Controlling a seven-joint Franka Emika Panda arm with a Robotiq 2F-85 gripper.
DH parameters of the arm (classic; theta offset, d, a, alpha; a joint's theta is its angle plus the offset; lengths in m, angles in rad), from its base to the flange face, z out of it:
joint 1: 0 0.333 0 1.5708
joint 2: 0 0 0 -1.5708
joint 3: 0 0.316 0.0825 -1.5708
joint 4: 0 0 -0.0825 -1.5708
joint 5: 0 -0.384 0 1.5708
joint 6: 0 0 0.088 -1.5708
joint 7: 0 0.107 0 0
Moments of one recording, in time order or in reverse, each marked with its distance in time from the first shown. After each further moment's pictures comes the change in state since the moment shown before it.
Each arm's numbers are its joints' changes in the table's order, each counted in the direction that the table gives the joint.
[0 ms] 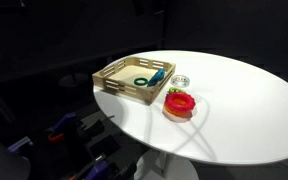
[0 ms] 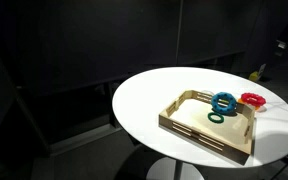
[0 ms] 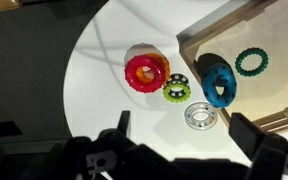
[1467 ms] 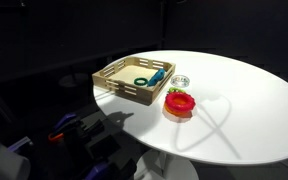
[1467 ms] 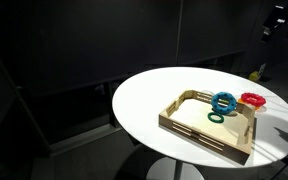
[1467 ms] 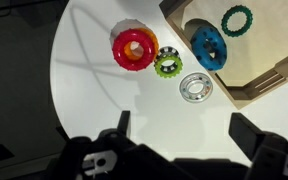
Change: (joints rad) arm 0.002 -0.160 -0.088 -0.182 -0.098 0.001 -0.001
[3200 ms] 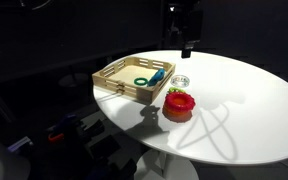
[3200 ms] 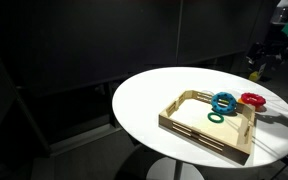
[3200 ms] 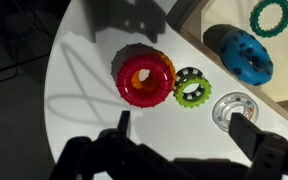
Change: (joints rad) arm -0.006 -0.282 -0.077 -0.030 -0.052 -0.083 0.105
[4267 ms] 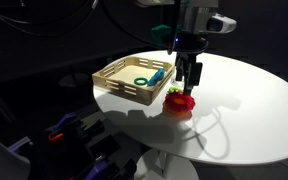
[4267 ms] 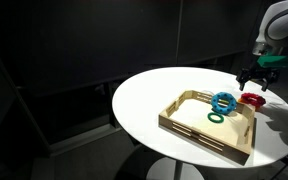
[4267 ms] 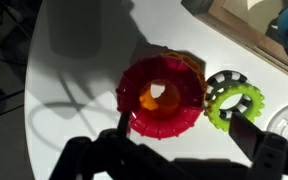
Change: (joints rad) arm 0.019 -0.285 -0.050 -0.053 0.000 -0.137 0.091
